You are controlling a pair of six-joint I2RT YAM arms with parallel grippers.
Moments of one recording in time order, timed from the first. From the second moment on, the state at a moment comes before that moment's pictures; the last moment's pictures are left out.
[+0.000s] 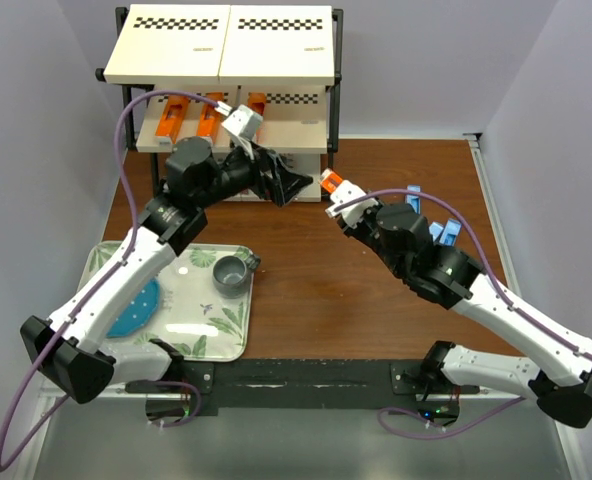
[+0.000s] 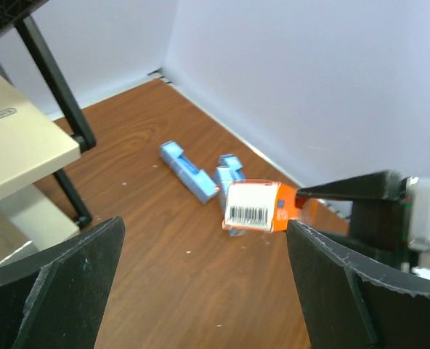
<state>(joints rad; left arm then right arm) -0.55 1.26 1.32 -0.09 0.42 -0.32 0.88 1.02 1.10 -0.45 0.50 -0.49</state>
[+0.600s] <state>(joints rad) -0.50 1.32 1.34 -0.10 0.73 -0.47 0.92 0.99 1.05 -0.44 0.41 -0.71</state>
